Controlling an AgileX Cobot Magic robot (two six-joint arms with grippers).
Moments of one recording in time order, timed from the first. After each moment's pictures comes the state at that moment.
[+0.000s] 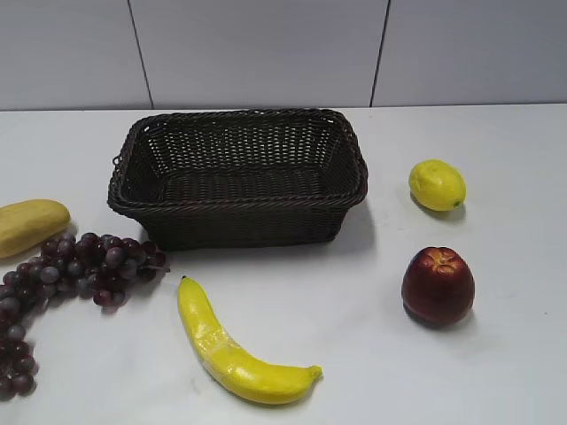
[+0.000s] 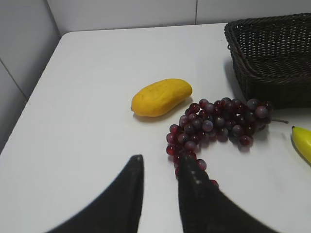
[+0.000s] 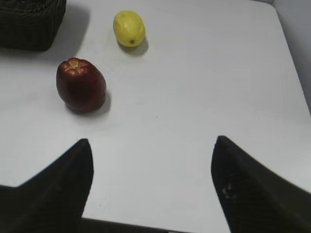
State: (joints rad) left arm 0.07 -0.01 -0.50 -0.20 1.04 0.17; right arm 0.06 0.12 -0.53 0.13 1.06 -0.16
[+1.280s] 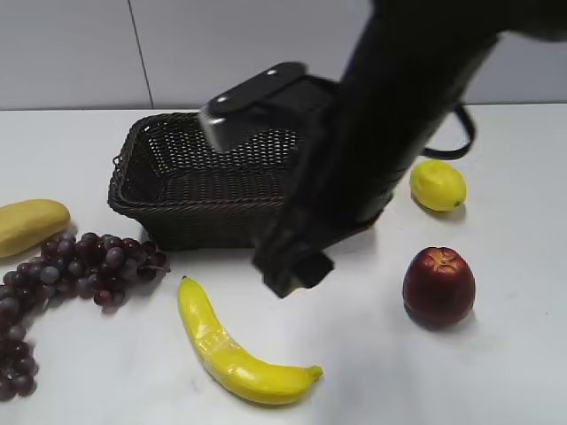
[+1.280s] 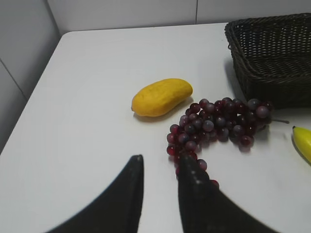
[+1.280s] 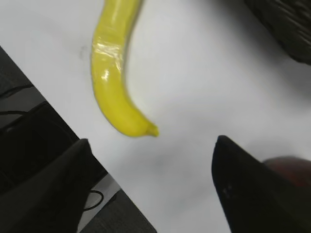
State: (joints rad) left arm 0.07 -0.01 -0.50 -0.20 1.04 0.17; right arm 0.87 1.67 -1.28 0.14 0.96 -0.07
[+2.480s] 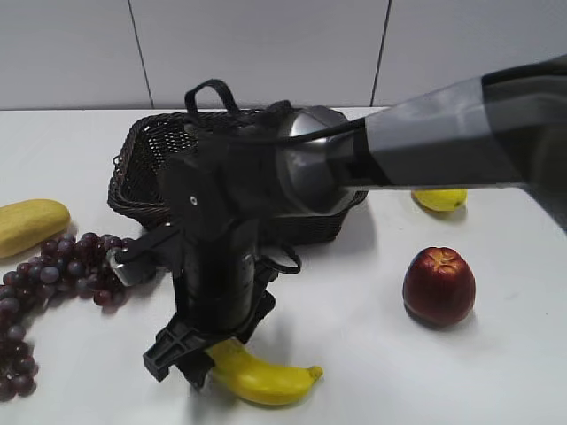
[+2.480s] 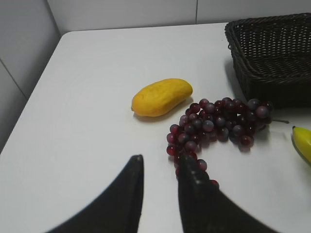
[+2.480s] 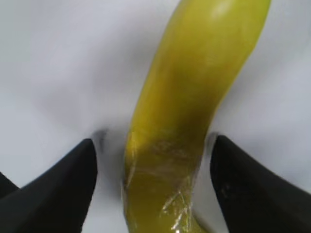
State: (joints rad) left arm 0.07 -0.01 -0.50 -0.20 1.04 0.17; right arm 0.99 2.20 -1.50 0.19 0.87 0.06
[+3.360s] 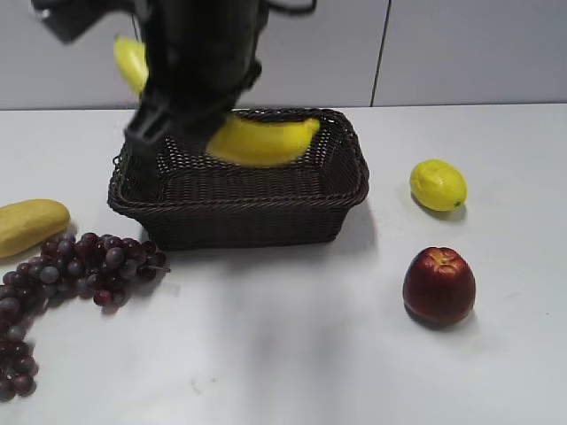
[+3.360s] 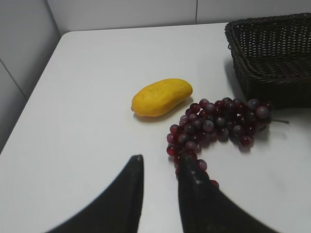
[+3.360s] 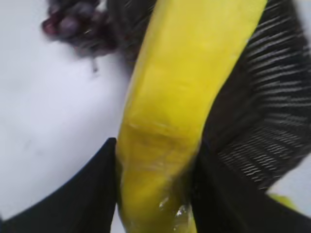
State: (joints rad) left arm 0.07 -0.01 -0.50 -0.20 1.04 0.17; right arm 0.98 1.99 -1.97 -0.15 1.21 -0.11
